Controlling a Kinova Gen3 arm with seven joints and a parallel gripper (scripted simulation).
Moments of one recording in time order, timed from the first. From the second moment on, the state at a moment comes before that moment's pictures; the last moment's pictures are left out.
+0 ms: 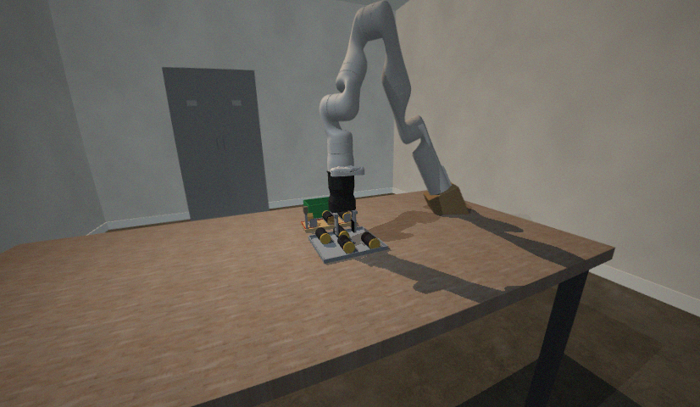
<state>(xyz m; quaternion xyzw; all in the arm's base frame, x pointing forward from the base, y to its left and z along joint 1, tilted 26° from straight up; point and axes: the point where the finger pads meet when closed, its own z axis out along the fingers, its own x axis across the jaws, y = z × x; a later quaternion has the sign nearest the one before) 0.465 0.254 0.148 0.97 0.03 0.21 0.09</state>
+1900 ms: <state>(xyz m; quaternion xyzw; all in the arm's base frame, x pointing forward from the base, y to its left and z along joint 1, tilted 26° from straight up) 0.484 0.247 0.108 0.97 0.03 0.21 0.09</state>
